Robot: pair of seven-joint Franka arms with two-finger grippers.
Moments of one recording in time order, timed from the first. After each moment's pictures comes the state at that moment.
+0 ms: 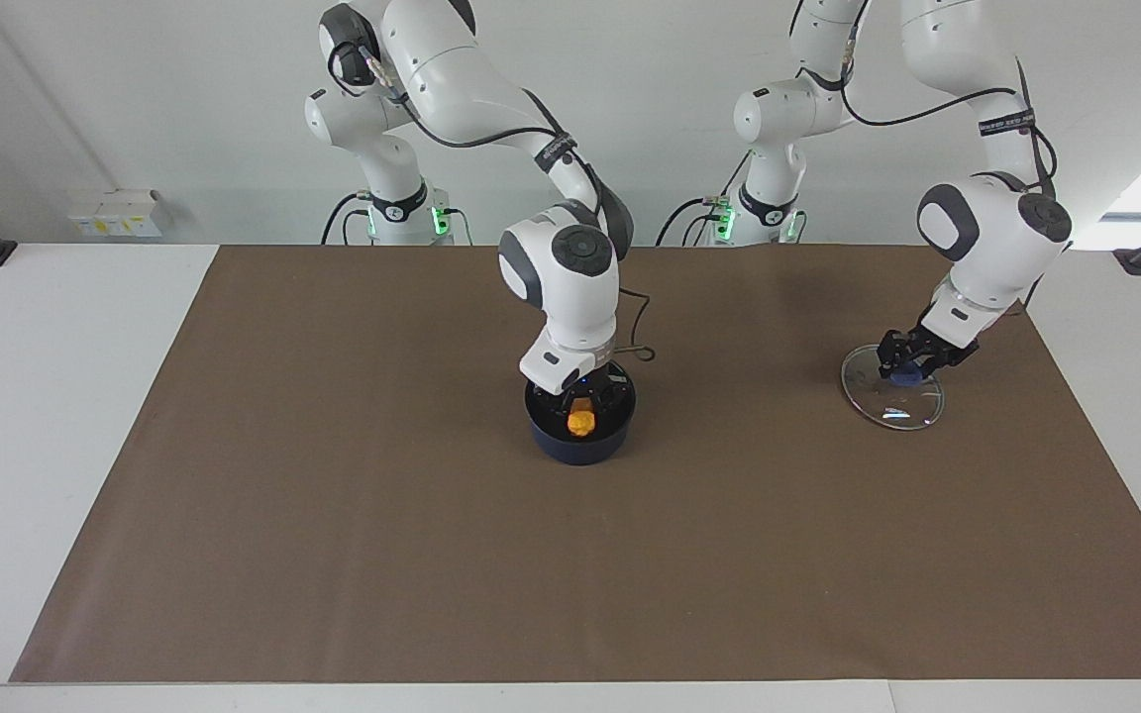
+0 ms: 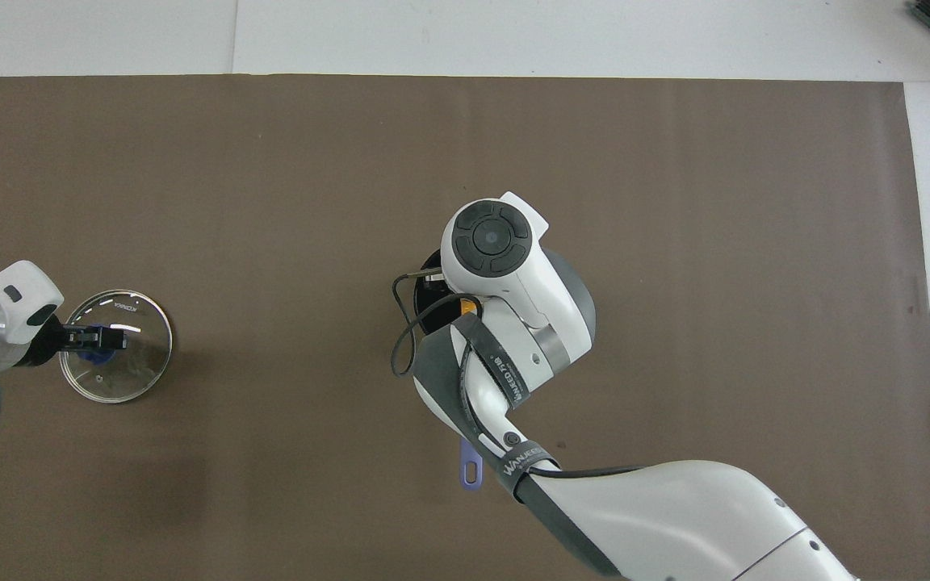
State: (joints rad) left arm 0.22 0.02 -0.06 -2.30 -0.09 2.33 0.29; right arm 0.58 0.52 -0.02 -1.58 -0.02 2.17 0.51
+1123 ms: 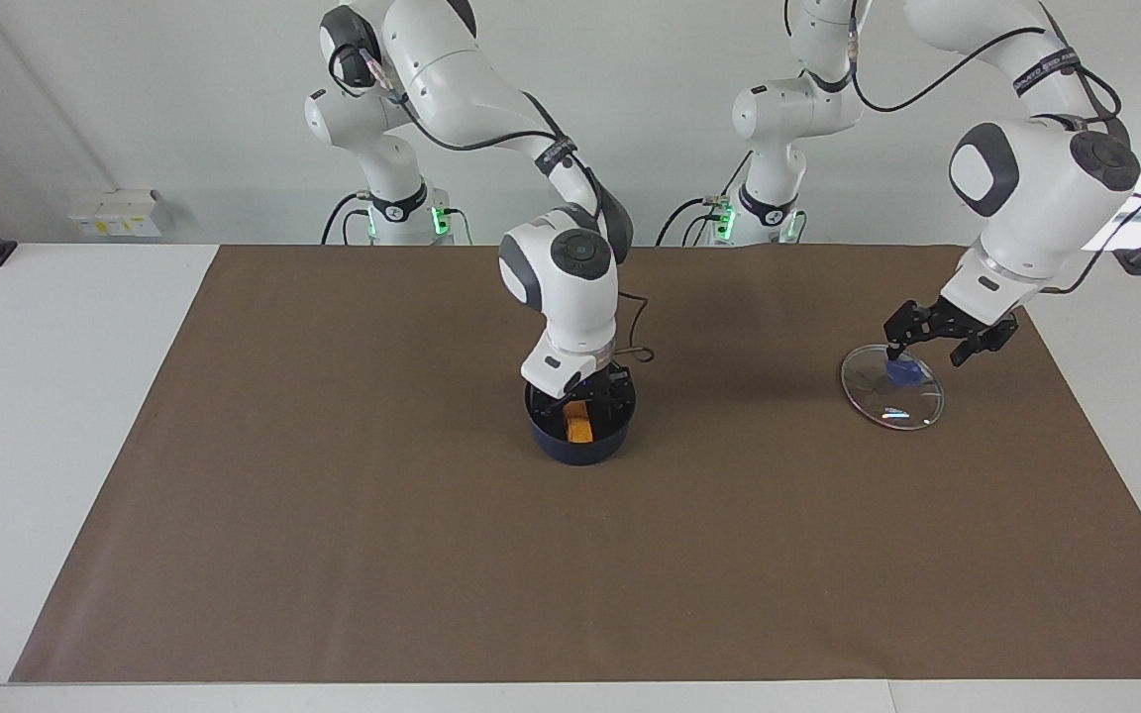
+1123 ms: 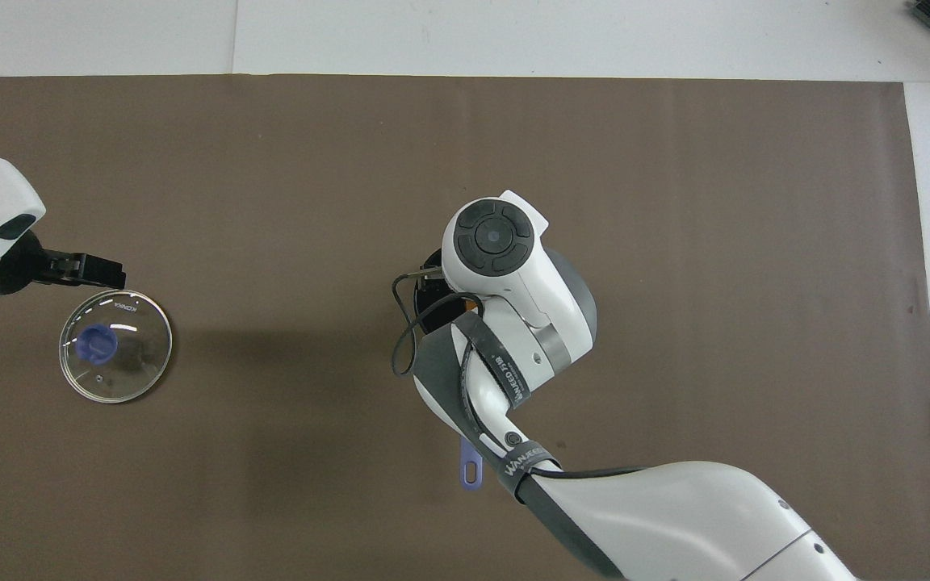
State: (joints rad) left arm 0.08 0.04 -0.08 -1.89 -0.05 1.94 0.14; right arm 0.58 0.50 -0.02 -1.57 -0.01 2.15 0.52
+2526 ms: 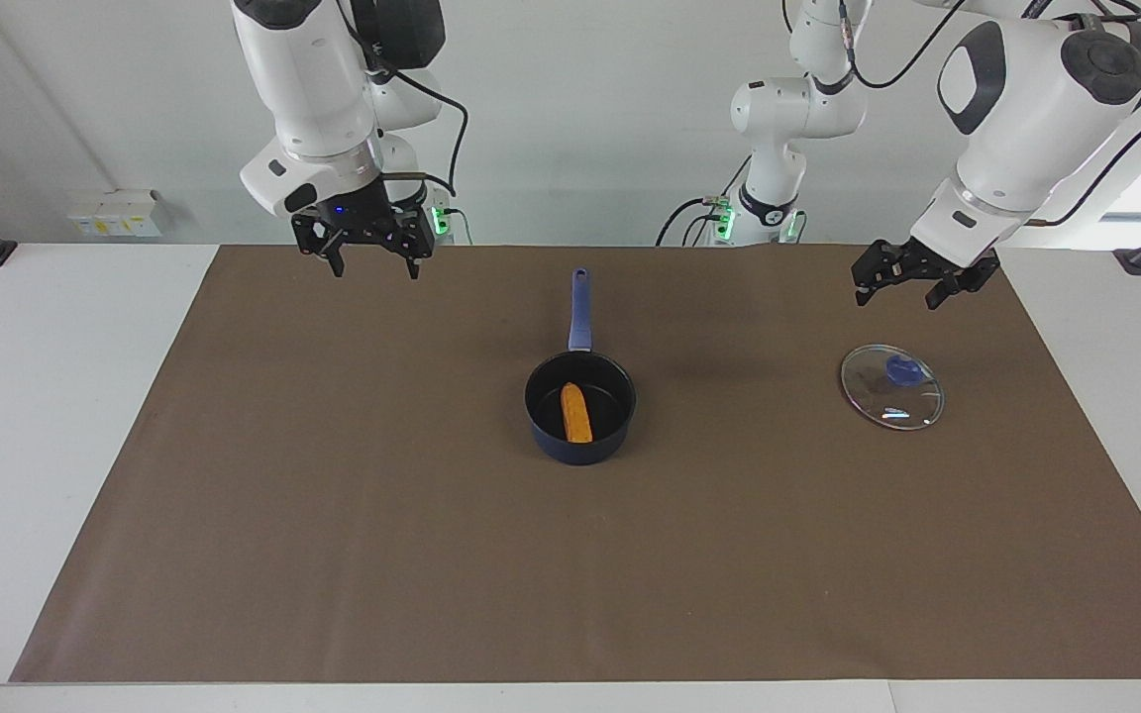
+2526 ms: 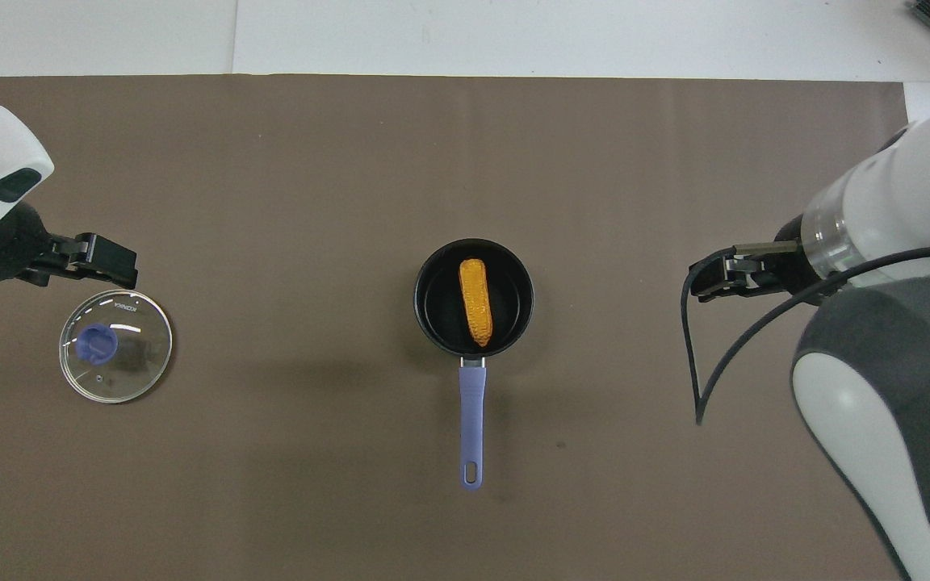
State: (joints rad) left arm -0.05 0.05 -0.05 -1.61 -0.03 1.56 0.00; right arm 0.24 0.02 -0.05 -1.59 -0.01 1.53 0.23
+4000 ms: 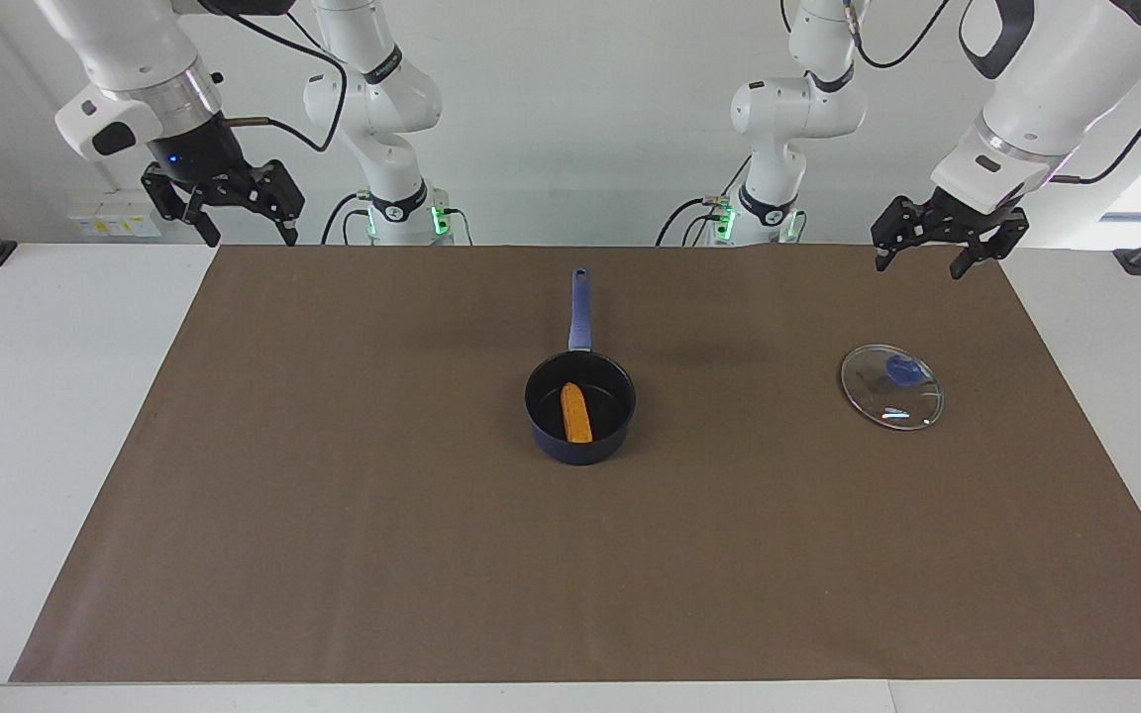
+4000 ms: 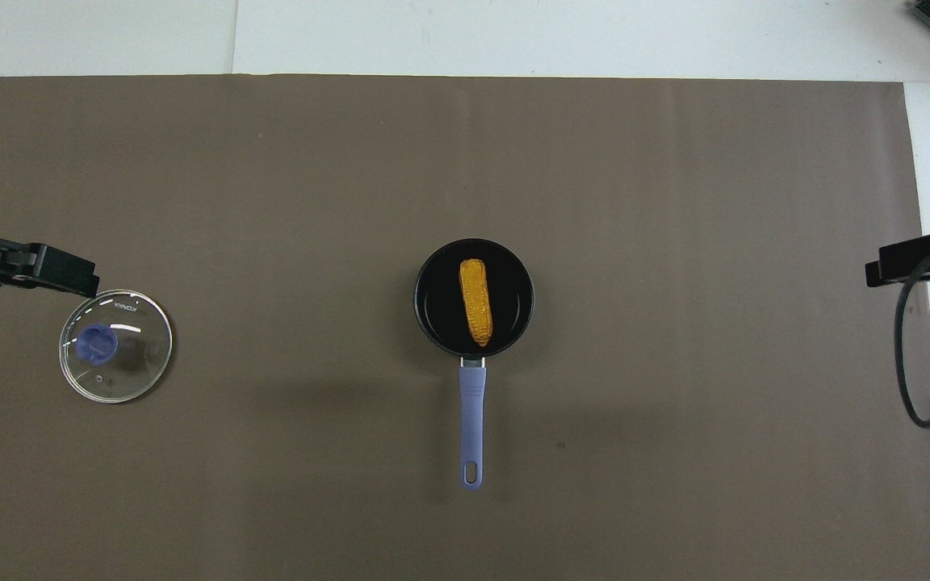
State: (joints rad) left arm -0.04 0.00 -0.05 -1.55 -0.02 1.50 0.09; right arm 0.01 -0.03 -0.04 -1.48 0.04 1.45 0.01
